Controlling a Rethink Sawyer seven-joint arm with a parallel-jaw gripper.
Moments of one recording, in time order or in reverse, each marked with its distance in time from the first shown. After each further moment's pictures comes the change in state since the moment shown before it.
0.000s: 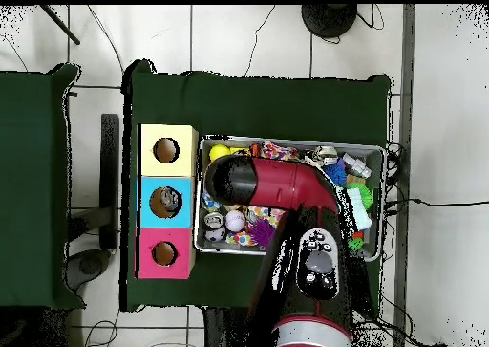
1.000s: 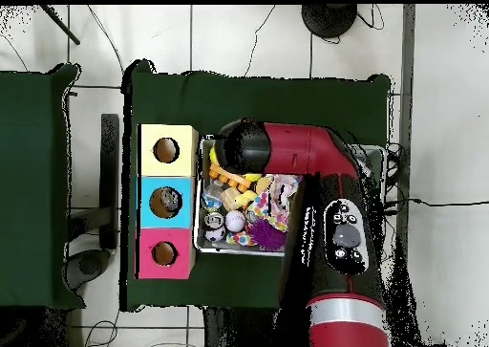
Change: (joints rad) arm -0.107 0.004 0.170 -0.152 -0.131 0.072 -0.029
